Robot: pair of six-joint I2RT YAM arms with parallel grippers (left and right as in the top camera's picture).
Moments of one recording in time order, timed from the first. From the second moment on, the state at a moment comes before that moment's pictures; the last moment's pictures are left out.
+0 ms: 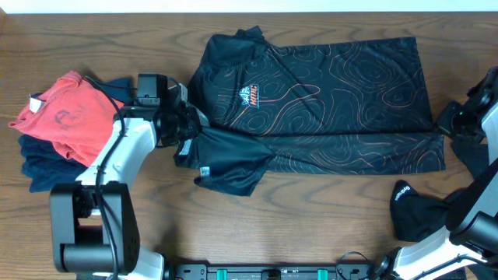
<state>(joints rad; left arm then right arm) -0.03 1.69 1.03 -0.54 0.39 -0.33 -0.49 1.84 1.34 -0.80 -0.02 0.20</state>
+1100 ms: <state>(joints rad) -0.29 1.69 1.03 -0.78 0.38 -0.24 -0.49 1.81 1.02 -0.62 0.01 0.20</state>
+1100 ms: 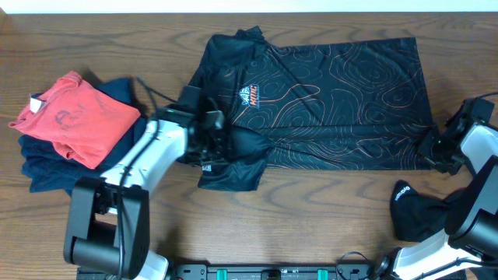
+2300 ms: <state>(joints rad) -0.46 1.81 1.28 -0.69 0.12 -0.22 -0.49 1.80 1.01 -0.61 0.01 0.20</state>
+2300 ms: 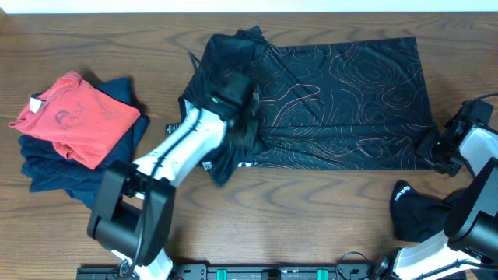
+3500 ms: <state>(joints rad) -0.20 1.80 1.06 -0.60 0.06 -0.43 -0.49 1.80 1.02 -0.62 -0.05 0.20</state>
